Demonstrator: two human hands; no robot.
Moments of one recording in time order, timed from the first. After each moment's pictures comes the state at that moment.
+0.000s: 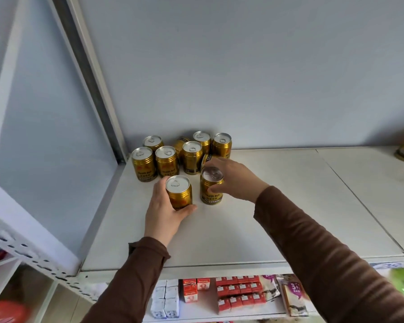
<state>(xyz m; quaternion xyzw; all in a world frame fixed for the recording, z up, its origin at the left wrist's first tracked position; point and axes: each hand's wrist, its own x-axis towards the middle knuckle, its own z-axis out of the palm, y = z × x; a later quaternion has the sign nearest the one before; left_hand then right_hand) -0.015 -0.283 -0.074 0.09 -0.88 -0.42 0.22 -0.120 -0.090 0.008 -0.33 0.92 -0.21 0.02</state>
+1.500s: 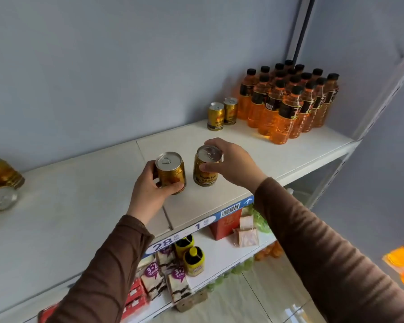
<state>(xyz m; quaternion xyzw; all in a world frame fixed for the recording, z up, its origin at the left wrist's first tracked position) -0.122 0.198 -0.052 -0.10 -0.81 -0.57 0.05 -0.104 0.433 0.018 -0.05 0.93 -0.34 -0.09</state>
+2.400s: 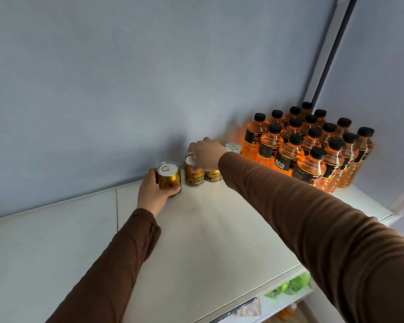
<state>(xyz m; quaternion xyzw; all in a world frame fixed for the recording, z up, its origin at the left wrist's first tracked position) -0.340 0.280 -0.063 -0.01 -0.85 -0.52 0.10 -0.391 0.474 0.039 -0.18 0.98 -0.01 -0.03</state>
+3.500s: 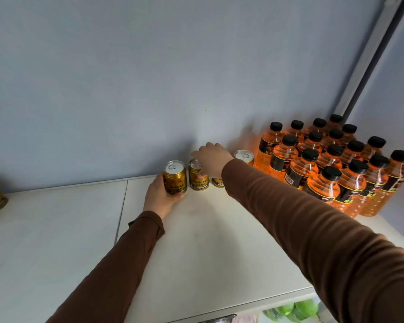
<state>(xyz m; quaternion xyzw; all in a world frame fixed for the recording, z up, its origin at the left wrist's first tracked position) -0.319 0.297 -0.069 0.06 -0.90 -0.42 0.13 -0.387 0.475 0.043 -0.30 0.95 0.10 -0.05</state>
